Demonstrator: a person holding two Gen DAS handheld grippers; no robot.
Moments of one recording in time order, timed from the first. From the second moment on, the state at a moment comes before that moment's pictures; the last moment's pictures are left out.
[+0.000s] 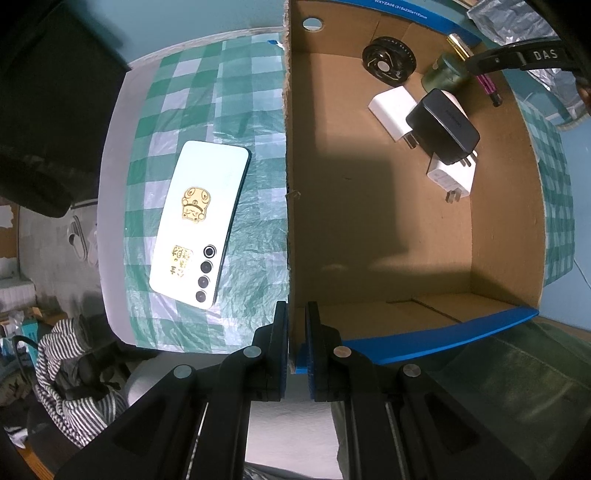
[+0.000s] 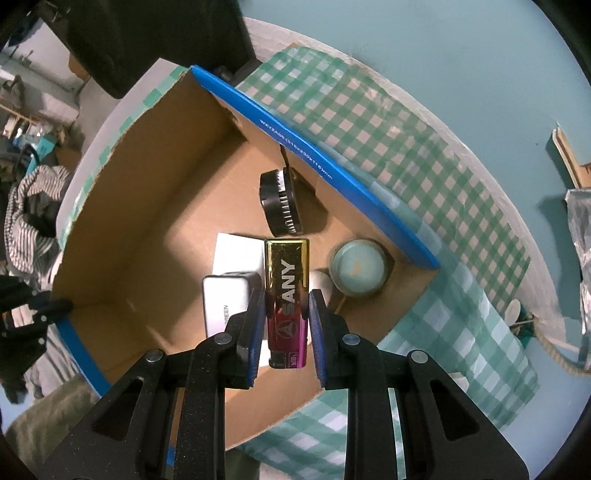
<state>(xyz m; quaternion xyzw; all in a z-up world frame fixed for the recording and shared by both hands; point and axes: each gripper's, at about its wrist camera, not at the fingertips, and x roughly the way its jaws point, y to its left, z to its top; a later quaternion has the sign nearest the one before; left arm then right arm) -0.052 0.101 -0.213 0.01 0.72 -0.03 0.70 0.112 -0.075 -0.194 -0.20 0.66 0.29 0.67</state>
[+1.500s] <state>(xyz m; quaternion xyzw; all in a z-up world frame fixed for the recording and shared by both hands) -0.050 0.097 -0.210 0.02 0.71 -0.02 0.70 0.113 -0.217 -0.162 -0.14 0.66 0.19 0.71</state>
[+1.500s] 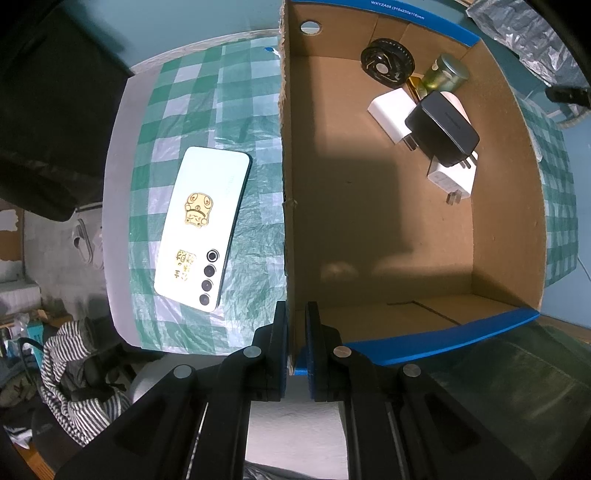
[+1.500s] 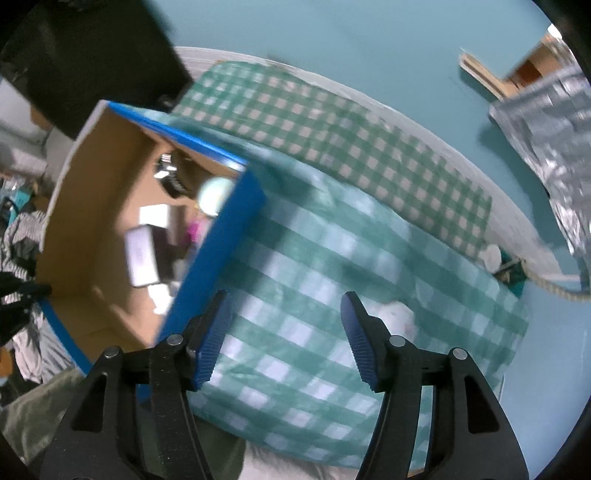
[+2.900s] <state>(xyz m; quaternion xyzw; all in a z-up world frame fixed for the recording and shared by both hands) -0.052 0.096 -0.211 0.01 0.72 0.02 0.70 0.125 -0.332 -0.299 -0.15 0.70 0.16 0.68</state>
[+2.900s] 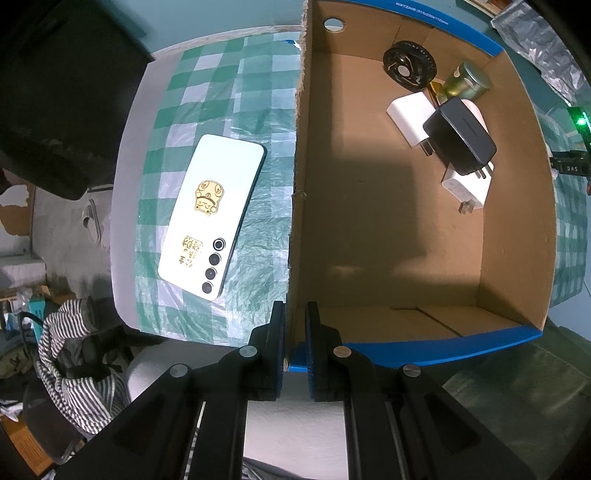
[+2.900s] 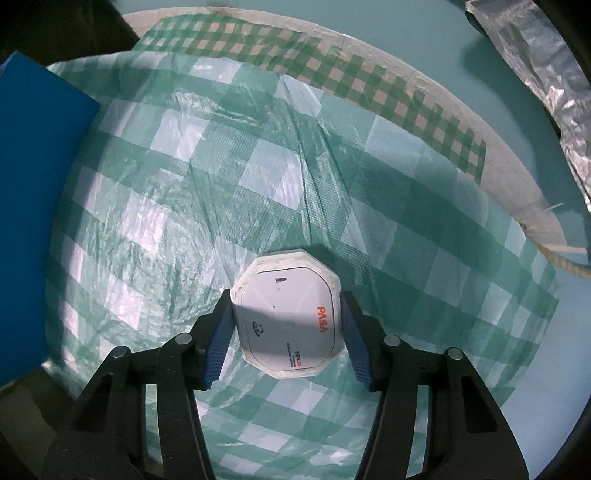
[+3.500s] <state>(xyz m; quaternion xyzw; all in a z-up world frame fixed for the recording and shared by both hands) -0.051 0.096 -0.212 0.01 0.72 0.02 0.70 0.115 -0.313 -0.286 -0.14 0.73 0.13 0.66</state>
